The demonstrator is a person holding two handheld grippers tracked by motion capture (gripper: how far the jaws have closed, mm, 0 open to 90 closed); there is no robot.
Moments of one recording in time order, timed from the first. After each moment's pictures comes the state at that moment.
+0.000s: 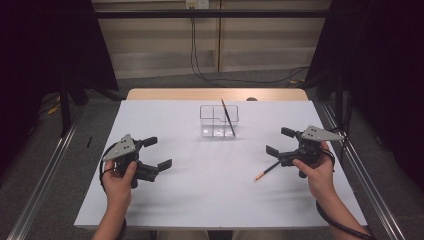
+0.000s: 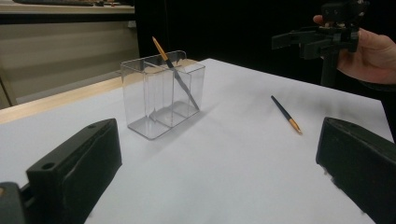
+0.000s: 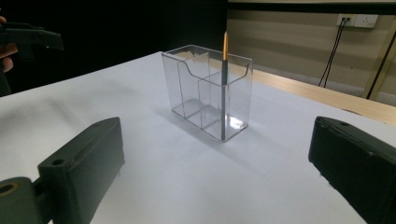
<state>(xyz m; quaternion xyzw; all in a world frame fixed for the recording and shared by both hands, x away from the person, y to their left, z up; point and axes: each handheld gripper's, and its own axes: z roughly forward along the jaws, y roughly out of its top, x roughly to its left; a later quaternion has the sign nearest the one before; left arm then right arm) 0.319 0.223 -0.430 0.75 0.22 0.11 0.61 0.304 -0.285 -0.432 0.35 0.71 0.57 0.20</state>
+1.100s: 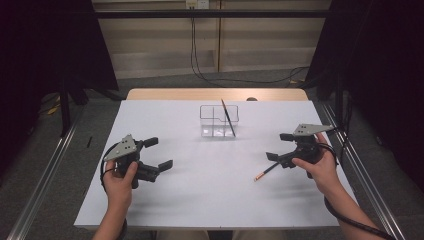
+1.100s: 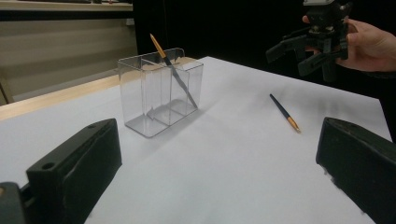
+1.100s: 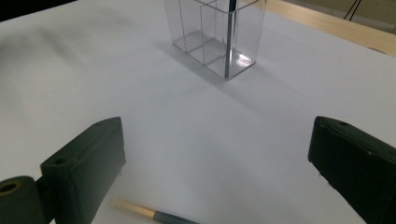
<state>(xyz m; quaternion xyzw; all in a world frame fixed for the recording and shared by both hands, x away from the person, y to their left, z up) 0.319 0.221 -0.431 0.75 0.22 0.11 0.61 0.318 -0.287 -0.431 0.35 0.80 0.47 0.14</state>
